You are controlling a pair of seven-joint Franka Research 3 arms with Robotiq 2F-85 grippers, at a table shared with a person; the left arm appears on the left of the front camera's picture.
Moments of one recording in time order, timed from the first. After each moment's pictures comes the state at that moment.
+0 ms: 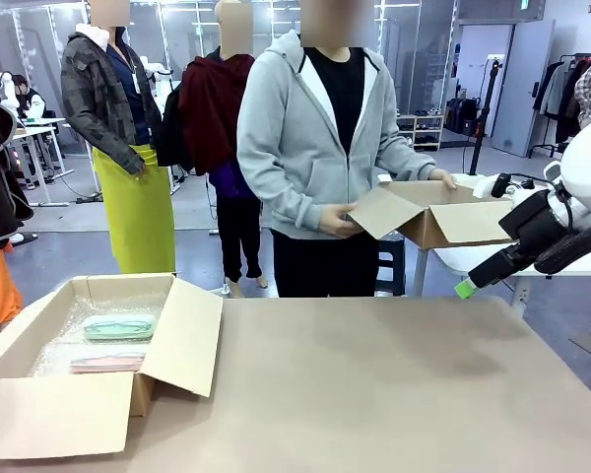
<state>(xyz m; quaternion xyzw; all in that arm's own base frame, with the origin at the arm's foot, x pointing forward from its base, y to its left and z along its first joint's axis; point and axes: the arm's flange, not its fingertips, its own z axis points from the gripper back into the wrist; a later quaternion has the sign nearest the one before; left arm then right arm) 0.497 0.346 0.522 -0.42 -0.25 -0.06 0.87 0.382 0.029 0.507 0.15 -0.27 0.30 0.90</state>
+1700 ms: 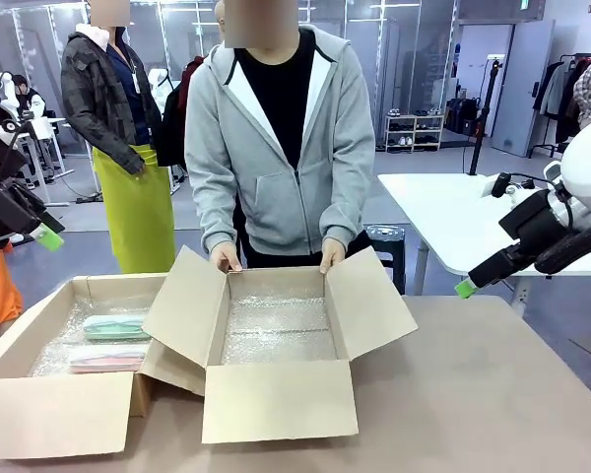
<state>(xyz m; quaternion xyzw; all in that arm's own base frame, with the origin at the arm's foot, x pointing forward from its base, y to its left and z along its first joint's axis) 0.416 0.013 0.597 -0.18 -0.23 -0.50 0.82 0.382 0.029 0.508 0.15 -0.27 0.30 0.90</state>
